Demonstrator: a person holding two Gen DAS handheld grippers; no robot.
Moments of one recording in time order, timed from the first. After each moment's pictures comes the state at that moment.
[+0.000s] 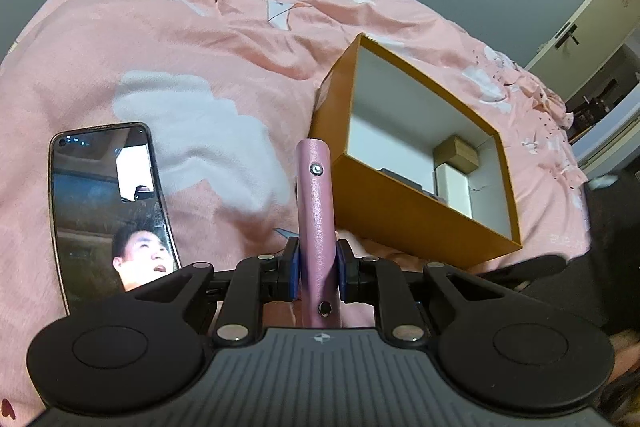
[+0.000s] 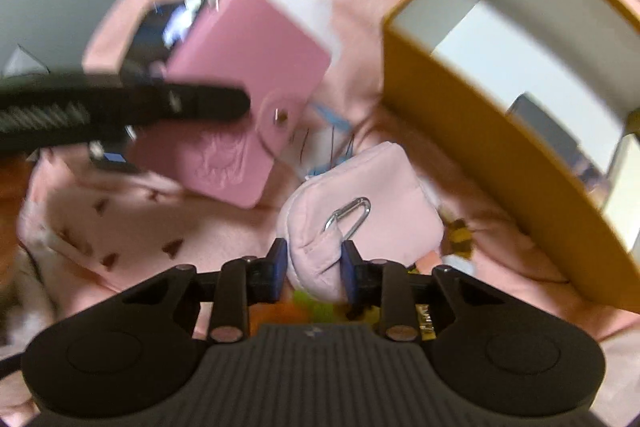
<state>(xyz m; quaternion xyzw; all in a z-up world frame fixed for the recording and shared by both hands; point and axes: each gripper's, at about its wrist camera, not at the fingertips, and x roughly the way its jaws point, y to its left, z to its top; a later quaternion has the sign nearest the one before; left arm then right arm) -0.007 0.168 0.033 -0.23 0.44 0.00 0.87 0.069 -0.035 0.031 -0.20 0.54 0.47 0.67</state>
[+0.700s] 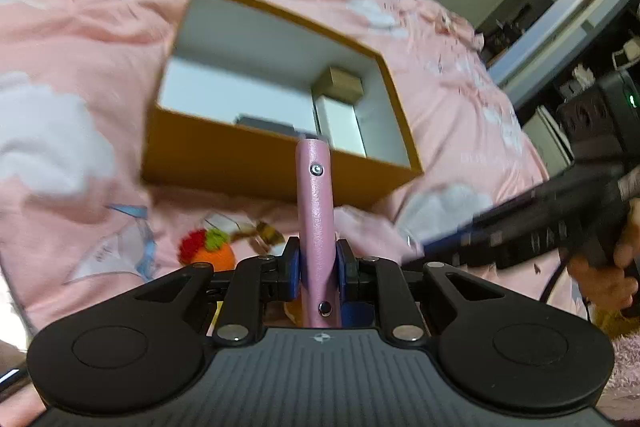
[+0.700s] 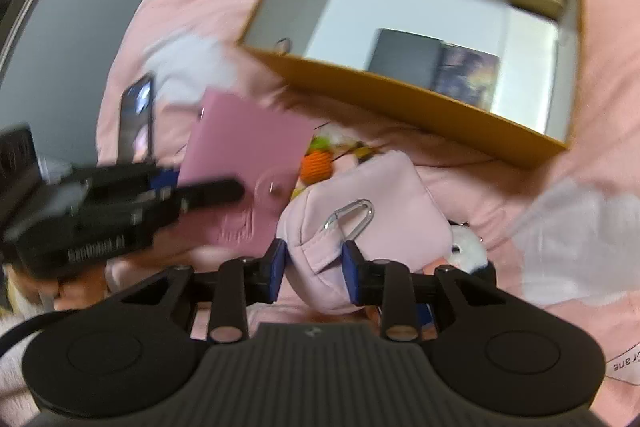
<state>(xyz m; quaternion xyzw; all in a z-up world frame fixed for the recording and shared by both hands) 0.017 0.078 0.022 -0.18 0.47 -0.16 0.85 0.124 -0.164 0.059 -0.03 0.63 0.40 0.66</state>
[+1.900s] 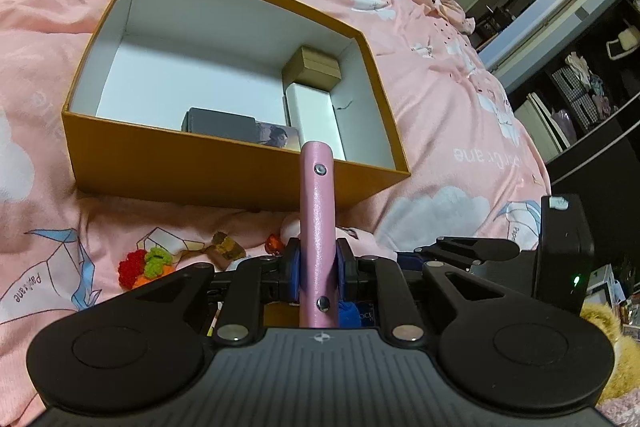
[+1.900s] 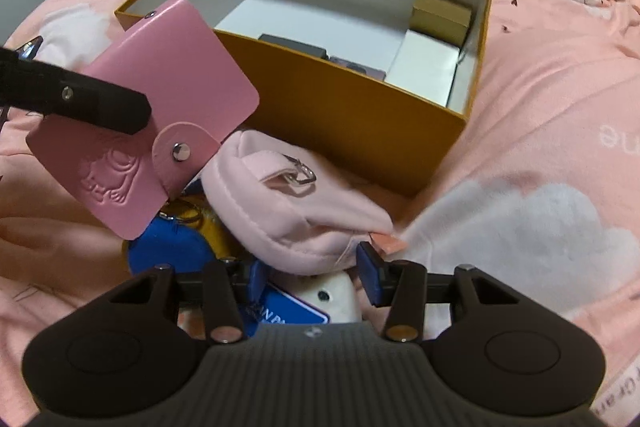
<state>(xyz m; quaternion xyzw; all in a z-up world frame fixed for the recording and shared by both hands) 0.052 0.042 0.004 -0.19 0.48 -0.18 0.84 0.095 -0.192 -0.025 -0.15 0.48 0.33 0.80</state>
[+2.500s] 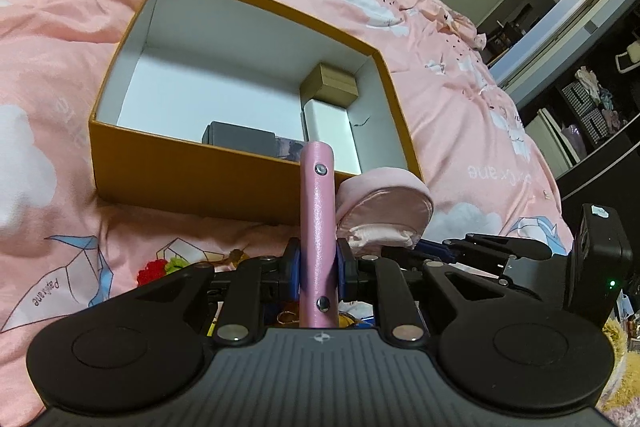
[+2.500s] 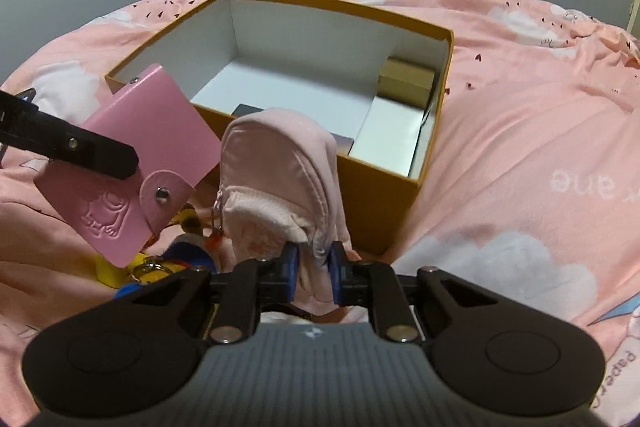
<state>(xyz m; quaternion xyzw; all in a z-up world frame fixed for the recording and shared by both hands) 0.049 0.055 0.006 -0.19 0.47 -0.16 0.85 0.094 -0.201 -0.003 -0.13 0.40 0.31 0.85</state>
